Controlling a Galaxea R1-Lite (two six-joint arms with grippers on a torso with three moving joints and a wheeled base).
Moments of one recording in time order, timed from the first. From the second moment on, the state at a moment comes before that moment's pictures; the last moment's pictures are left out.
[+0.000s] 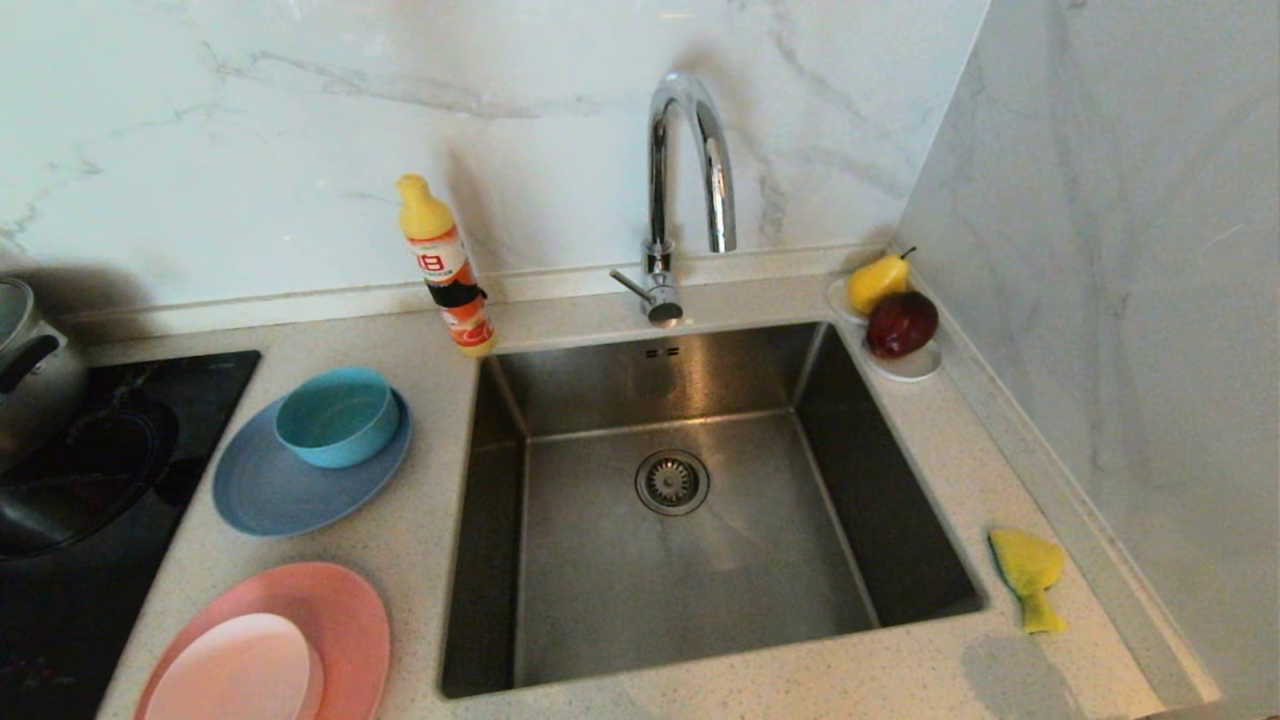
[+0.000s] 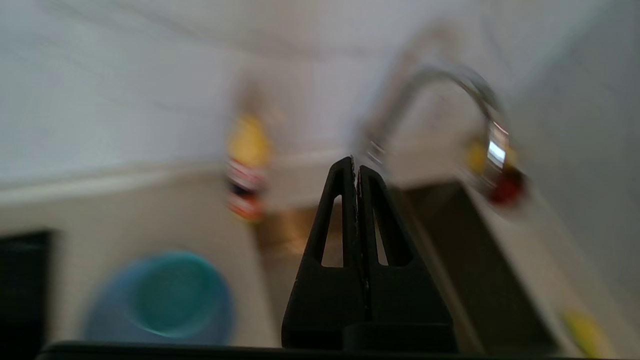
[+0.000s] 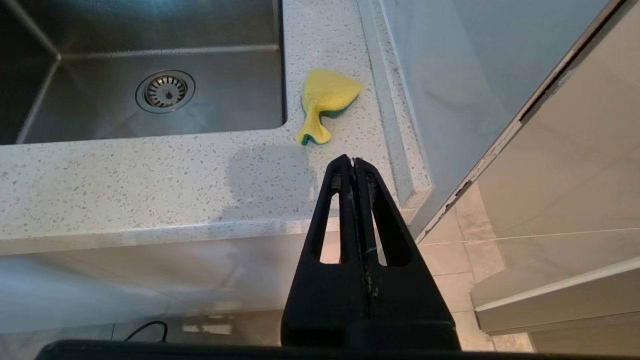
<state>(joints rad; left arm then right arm) -0.28 1.25 -1.64 0.32 0.01 -0.11 0.00 0.00 0.00 -0.01 0.00 0.02</state>
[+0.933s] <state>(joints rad) -0.50 1.59 -1.70 0.27 -0.03 -0.24 0.00 0.00 0.00 -0.01 0.00 0.02</state>
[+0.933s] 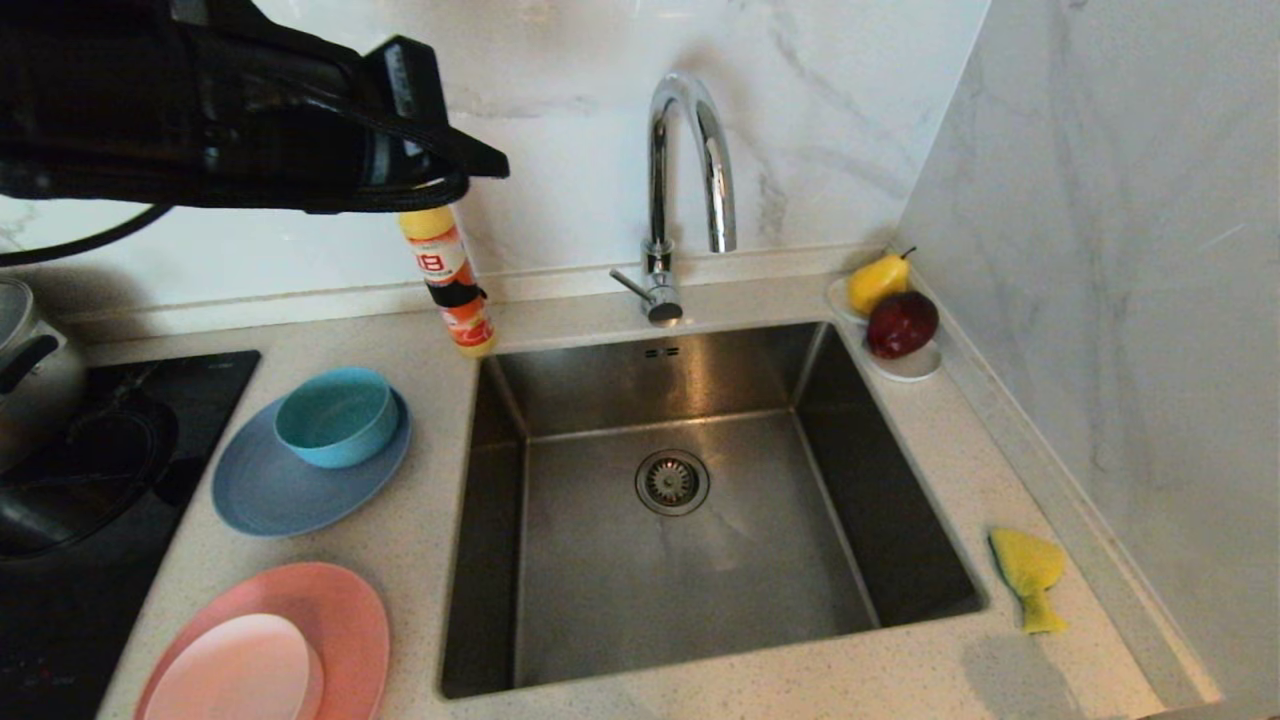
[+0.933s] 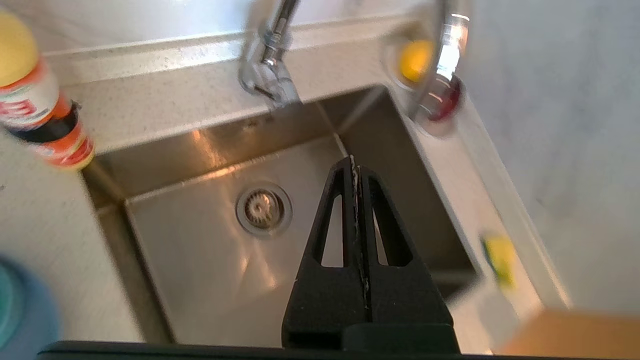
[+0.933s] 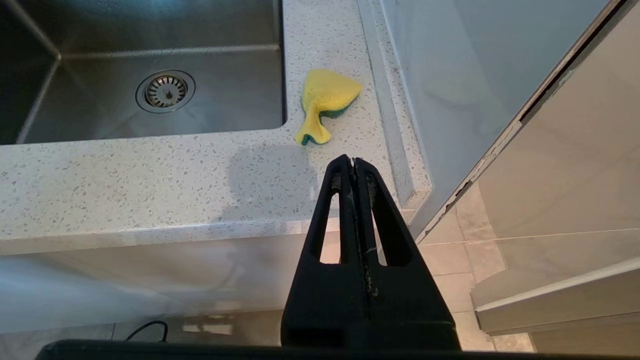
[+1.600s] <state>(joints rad) -0.51 1.93 -1.71 -0.03 0.03 -0.35 0.00 0.00 0.00 -0.01 0.00 0.02</state>
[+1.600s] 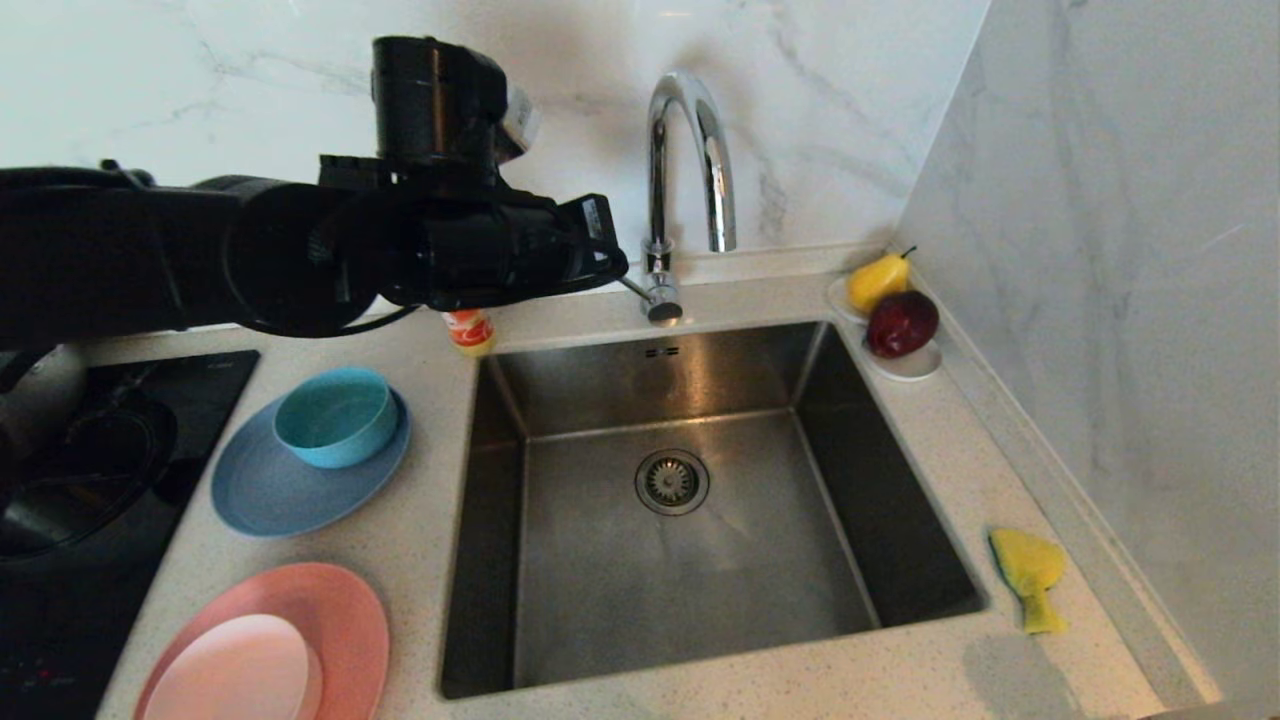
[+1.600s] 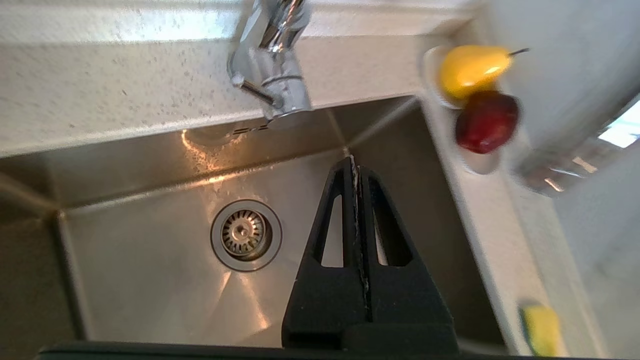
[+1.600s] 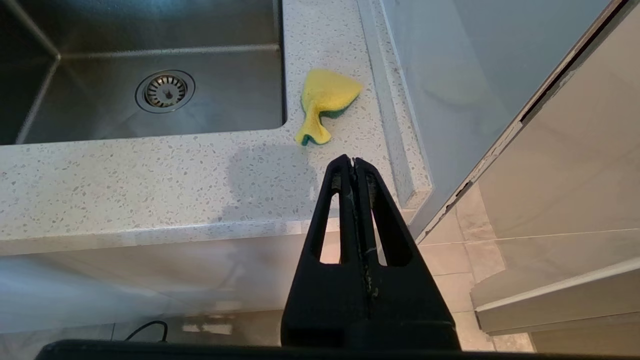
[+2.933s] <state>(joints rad) -0.45 2.24 -1.92 -0.21 0.15 -0.37 0.00 0.00 0.00 -0.01 0.00 0.02</state>
